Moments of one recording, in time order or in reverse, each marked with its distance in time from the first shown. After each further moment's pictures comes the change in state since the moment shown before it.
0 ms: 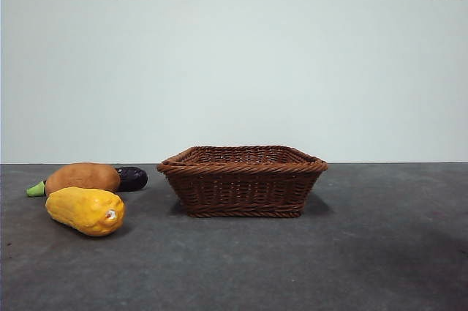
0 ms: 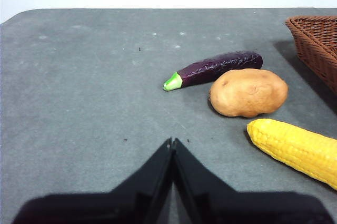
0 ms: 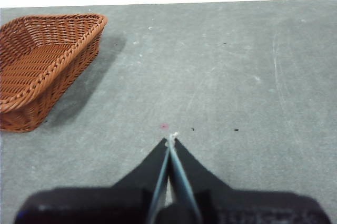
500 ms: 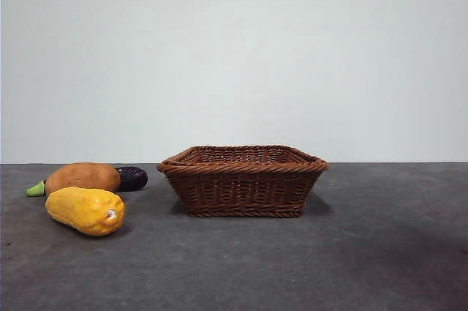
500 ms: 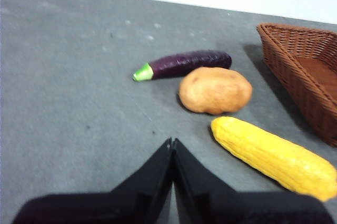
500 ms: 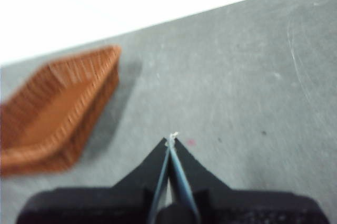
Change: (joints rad) left arm 0.000 0.005 0.037 -0.071 0.103 -0.146; right arm 0.000 0.003 0.027 0.045 -0.039 0.253
